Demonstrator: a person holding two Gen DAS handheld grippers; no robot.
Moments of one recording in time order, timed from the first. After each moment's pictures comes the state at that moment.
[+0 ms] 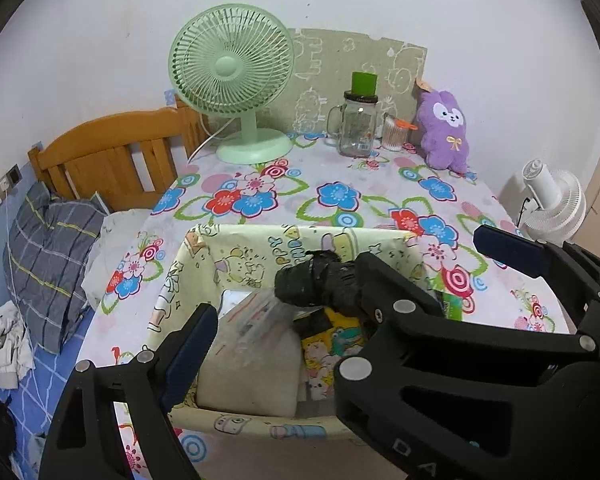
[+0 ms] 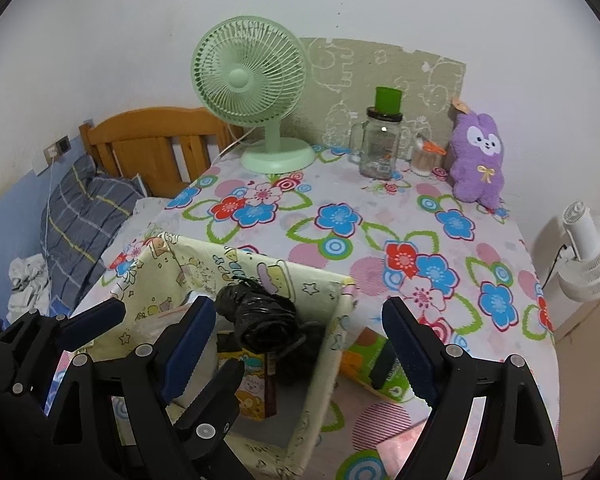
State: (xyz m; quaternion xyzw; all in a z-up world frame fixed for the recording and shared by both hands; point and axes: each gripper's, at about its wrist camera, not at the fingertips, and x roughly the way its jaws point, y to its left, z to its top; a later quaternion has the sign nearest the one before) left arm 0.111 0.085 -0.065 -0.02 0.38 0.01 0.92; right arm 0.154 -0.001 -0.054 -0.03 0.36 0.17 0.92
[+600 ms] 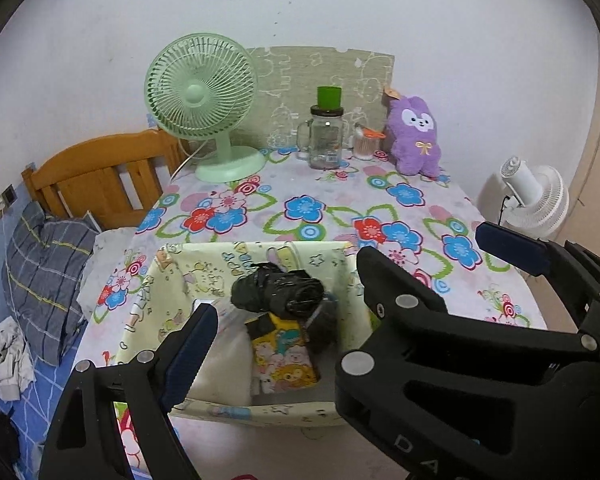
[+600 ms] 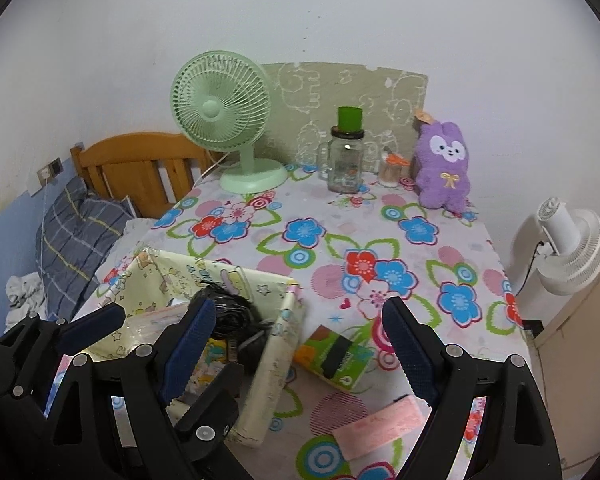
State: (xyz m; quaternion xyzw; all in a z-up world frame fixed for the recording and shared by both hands) left arm 0.096 0.040 -0.044 0.00 0.37 0.00 0.93; right arm 0.133 -0.052 -0.032 -0.02 0.34 0.15 0.93
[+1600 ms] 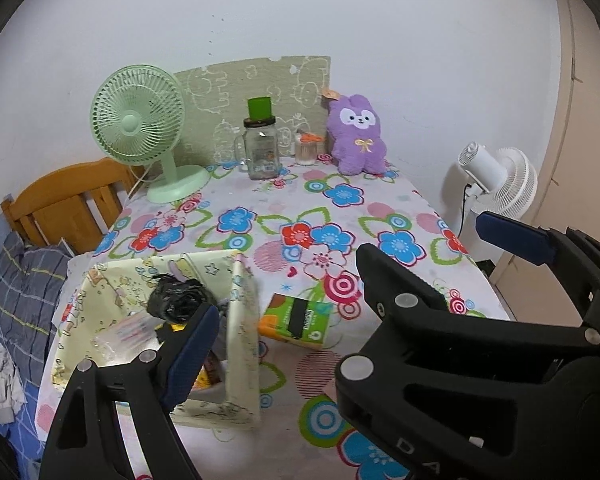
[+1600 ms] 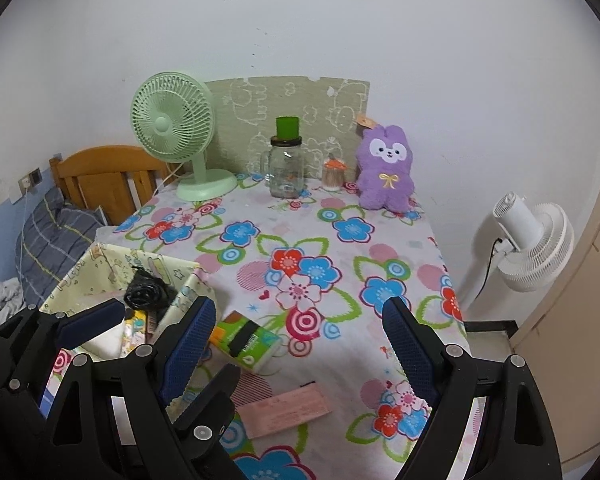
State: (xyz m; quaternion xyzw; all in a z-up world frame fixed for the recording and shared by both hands) left arm 0.087 -0.051 -0.047 0.03 0.35 -0.05 0.93; right arm 0.117 -0.144 -0.038 -0.02 0.31 0.11 0.94
